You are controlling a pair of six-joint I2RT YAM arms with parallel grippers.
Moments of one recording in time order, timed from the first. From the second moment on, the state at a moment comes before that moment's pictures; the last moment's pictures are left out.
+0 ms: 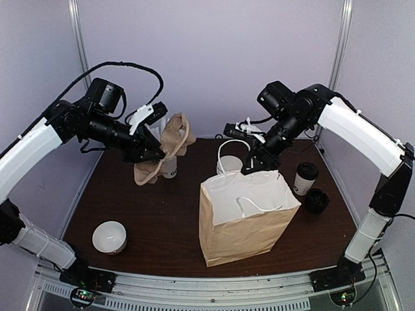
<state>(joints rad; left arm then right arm) -0.65 1.35 1.54 -0.93 0.41 0.35 0.72 1.70 1.89 -1.32 -0.52 -0.46</state>
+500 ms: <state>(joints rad) -0.68 1.33 1.63 -0.80 0.61 0.22 0.71 1.64 1.95 -1.38 -0.52 -0.49</state>
